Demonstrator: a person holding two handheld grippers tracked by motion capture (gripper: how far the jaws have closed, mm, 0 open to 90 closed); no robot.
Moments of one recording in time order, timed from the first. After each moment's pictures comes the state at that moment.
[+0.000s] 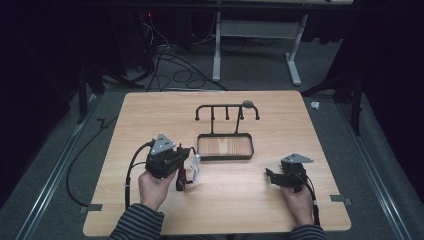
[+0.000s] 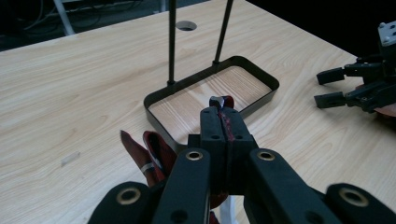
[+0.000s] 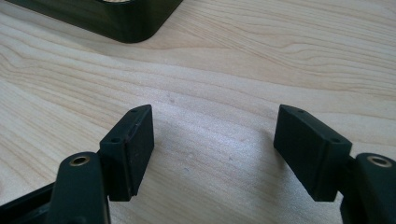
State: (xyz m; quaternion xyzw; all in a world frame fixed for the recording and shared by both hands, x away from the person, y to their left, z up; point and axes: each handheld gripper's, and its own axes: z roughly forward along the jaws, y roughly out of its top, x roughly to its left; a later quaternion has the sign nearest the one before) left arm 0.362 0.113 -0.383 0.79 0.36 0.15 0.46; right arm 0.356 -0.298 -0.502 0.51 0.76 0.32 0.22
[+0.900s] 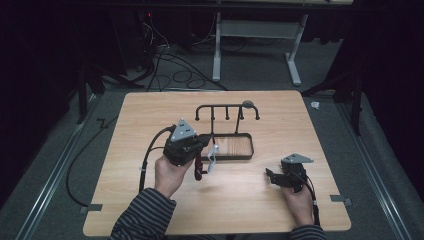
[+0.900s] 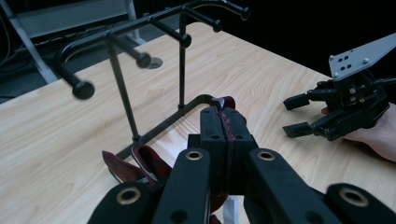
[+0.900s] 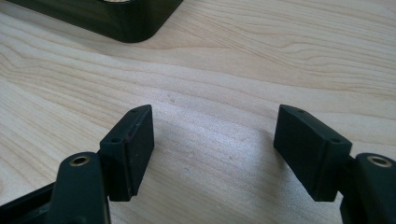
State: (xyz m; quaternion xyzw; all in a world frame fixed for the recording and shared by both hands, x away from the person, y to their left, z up) left arm 0.380 0.063 -0.346 0.81 0.29 0.15 0.48; right arm 0.355 -0.298 -0.502 0.51 0.76 0.32 0.22
